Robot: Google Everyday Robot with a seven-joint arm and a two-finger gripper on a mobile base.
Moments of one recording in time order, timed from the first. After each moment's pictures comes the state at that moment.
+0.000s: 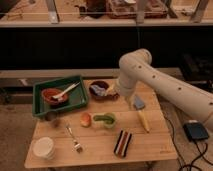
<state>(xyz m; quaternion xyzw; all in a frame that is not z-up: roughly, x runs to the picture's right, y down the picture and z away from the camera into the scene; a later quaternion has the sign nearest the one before) 0.081 0.076 0.718 -0.23 -0.24 -0.45 0.83</state>
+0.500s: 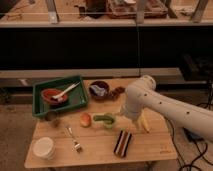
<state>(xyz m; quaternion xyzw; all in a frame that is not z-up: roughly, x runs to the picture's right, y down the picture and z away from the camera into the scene) 0.115 0.176 0.751 -0.27 -0.22 -0.45 0.82</state>
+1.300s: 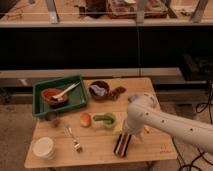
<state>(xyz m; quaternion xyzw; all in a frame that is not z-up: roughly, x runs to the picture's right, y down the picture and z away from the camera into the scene) 0.118 0.240 0.748 -0.24 -0.26 -0.57 0.74</state>
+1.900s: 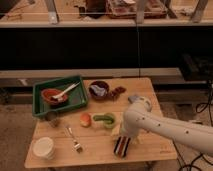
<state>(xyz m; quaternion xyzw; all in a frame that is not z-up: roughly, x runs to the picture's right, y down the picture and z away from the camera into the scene) 0.094 0.262 0.763 -0.24 -0.25 -0.57 0.75</state>
